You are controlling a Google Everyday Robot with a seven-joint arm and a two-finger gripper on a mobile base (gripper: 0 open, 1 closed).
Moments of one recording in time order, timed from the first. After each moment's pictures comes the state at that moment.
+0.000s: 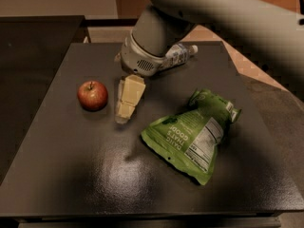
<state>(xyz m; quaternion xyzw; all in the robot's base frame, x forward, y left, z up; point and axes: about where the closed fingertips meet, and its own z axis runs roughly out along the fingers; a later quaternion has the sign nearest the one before) 0.513 0.076 0.892 -0.72 0.63 0.17 0.22</state>
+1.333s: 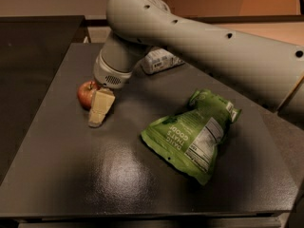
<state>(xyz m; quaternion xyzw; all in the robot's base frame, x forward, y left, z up) 0.538 0.149 0.837 -0.72 0.64 0.17 0.22</state>
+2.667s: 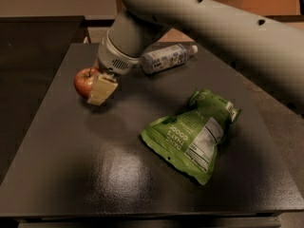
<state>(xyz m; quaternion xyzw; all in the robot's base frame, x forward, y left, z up) 0.528 0.136 0.890 -0.72 0.62 0.19 0.25</state>
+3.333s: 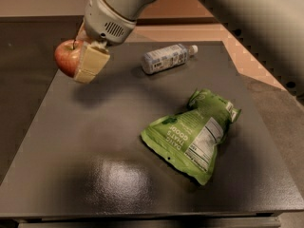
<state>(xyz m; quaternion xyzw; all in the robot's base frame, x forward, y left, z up) 0.511 0.147 0.971 -0.75 0.56 0.20 0.27</state>
